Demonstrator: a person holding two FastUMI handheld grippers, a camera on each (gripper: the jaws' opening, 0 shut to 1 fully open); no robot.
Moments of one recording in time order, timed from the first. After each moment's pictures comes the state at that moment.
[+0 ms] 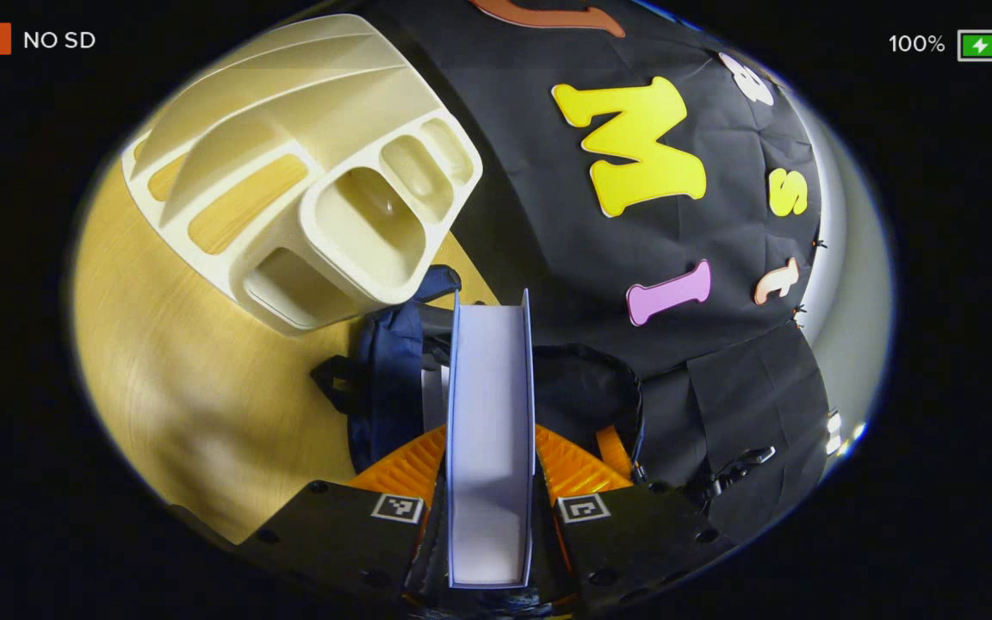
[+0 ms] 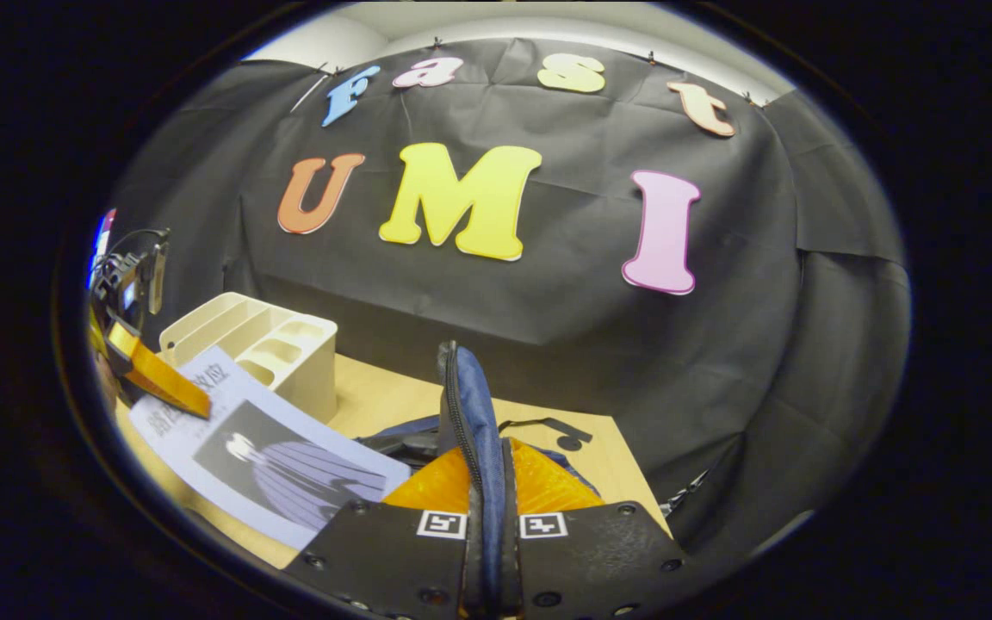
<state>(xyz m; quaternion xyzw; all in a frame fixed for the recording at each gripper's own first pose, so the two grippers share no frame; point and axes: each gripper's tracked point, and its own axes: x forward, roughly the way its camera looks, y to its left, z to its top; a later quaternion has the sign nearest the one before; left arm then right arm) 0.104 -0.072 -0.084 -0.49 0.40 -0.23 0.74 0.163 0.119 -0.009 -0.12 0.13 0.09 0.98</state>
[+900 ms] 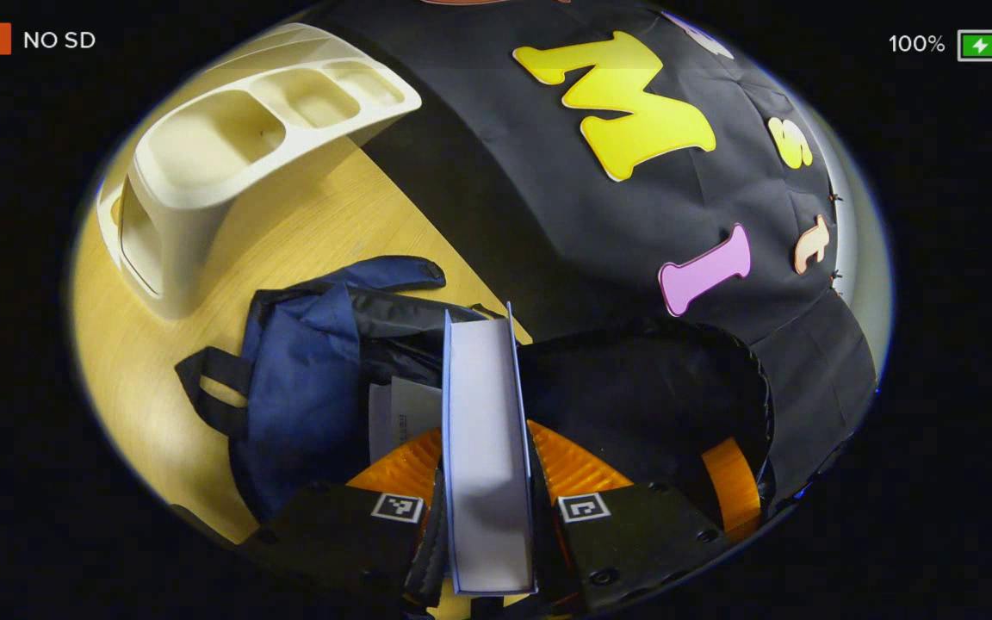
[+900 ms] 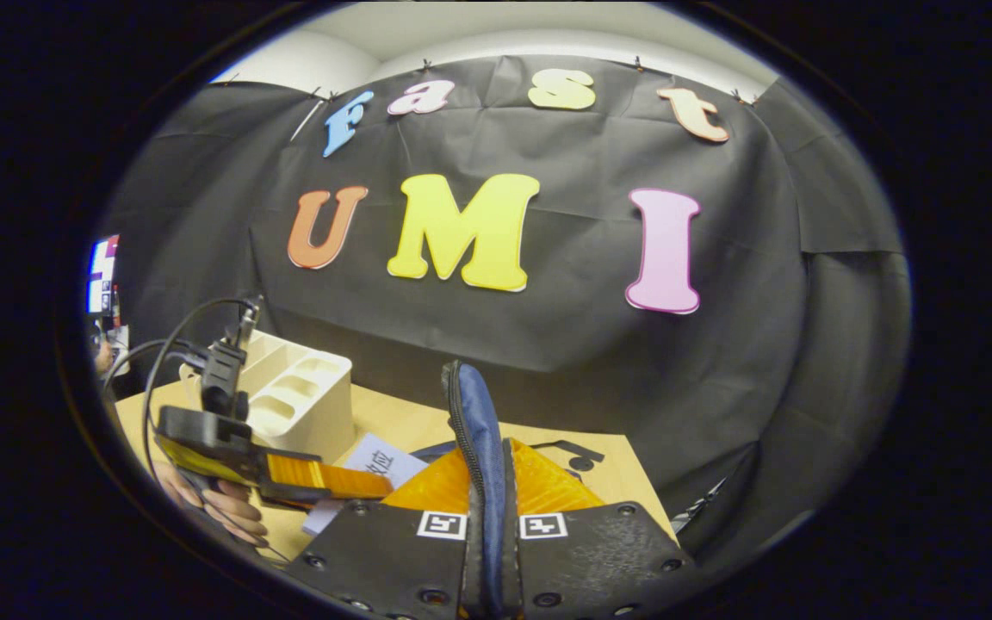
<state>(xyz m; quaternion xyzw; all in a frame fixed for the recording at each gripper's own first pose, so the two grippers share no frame) 0.160 -0.203 -0.125 -0.46 0.36 -0.20 0.79 0.160 0.127 0.024 -0.10 0.10 0.12 0.98</state>
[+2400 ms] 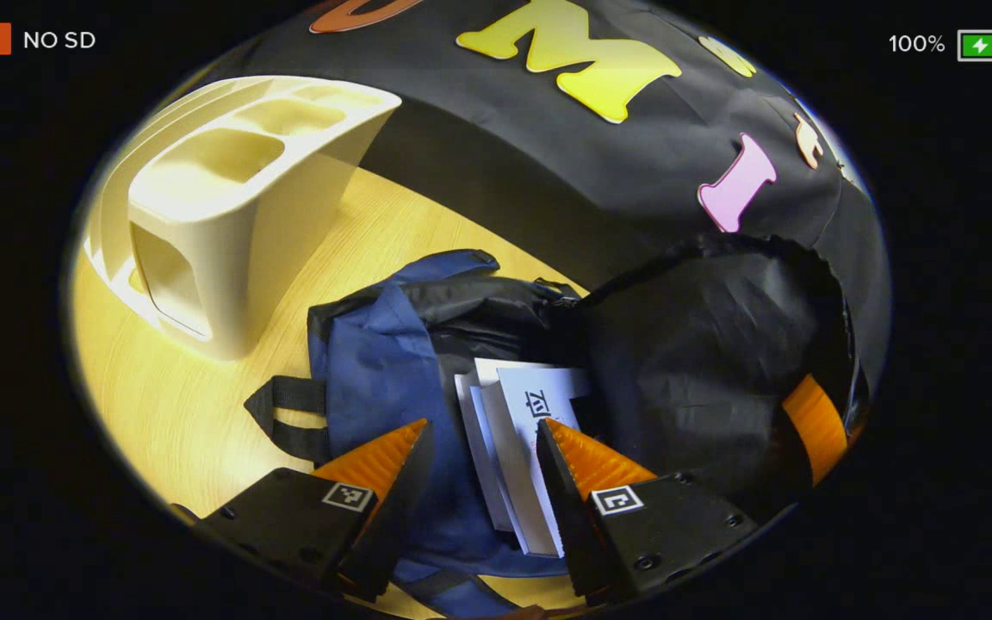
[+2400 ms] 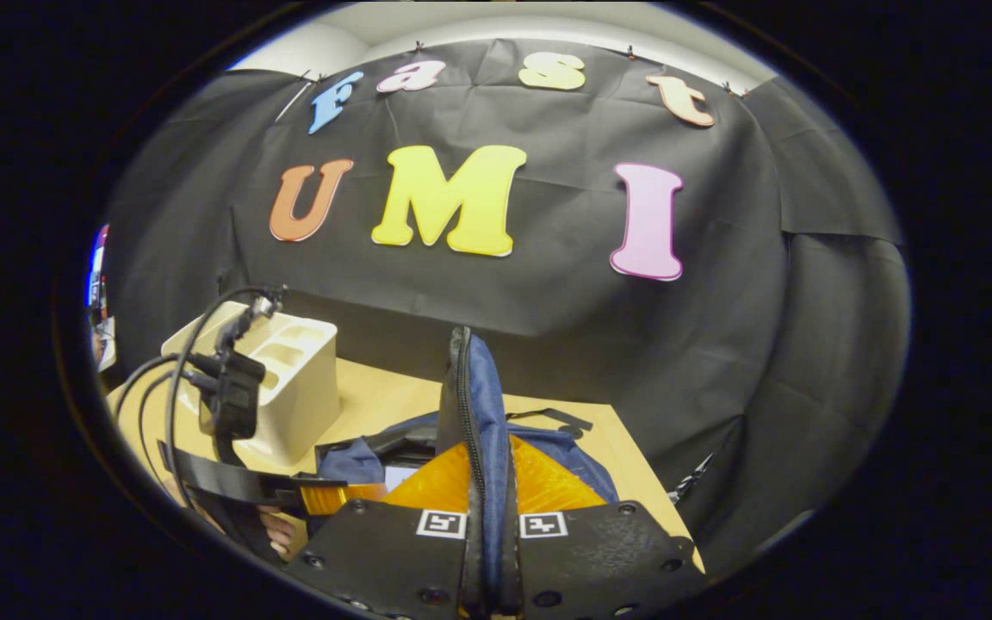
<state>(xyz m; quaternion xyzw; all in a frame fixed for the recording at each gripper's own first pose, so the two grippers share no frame) 0.126 -0.169 -0.175 -0.28 0.39 -0.17 0.86 0.147 0.115 -0.022 -0.10 0.13 0.07 0.98</state>
